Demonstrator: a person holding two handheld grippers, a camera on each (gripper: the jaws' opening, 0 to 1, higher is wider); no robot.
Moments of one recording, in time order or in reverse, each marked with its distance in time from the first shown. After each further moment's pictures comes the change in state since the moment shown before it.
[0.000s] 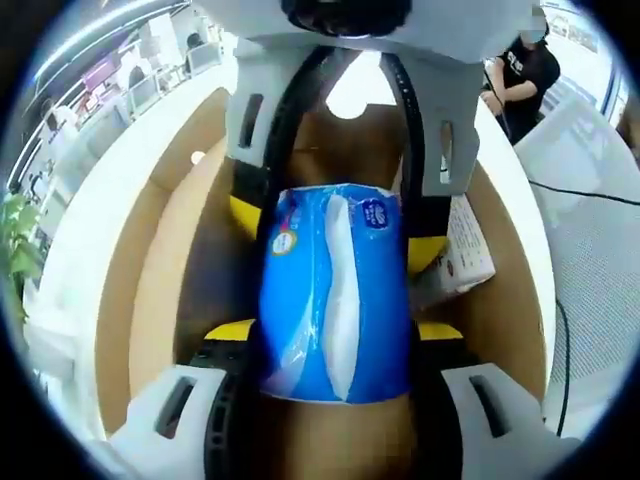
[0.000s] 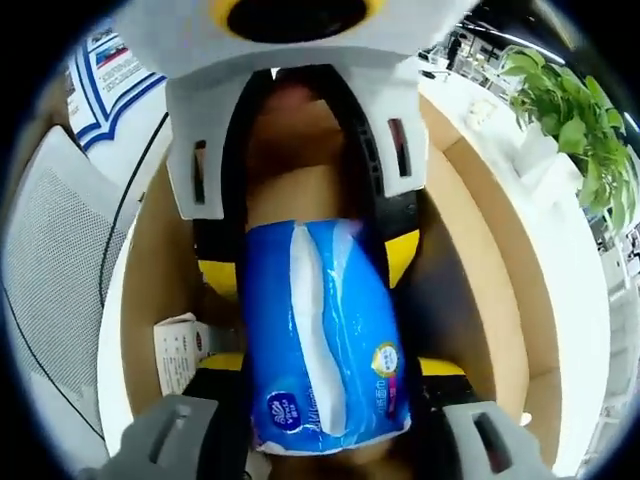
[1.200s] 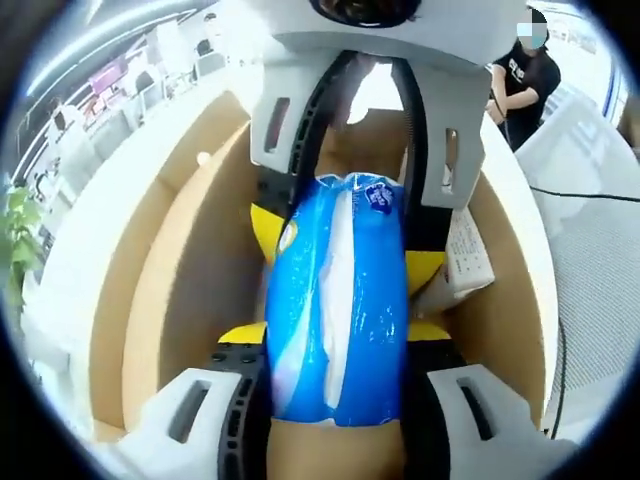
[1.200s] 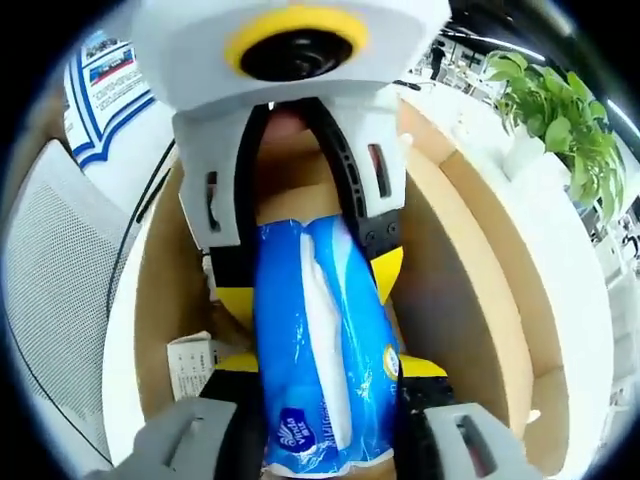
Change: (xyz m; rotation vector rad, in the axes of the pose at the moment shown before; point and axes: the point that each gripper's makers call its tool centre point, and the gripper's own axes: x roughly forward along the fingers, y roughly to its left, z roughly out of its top) left arm -0.012 -0.005 0.008 -0.027 -0.083 0.037; right arm -0.011 0.011 0.014 0.057 -0.094 -0.039
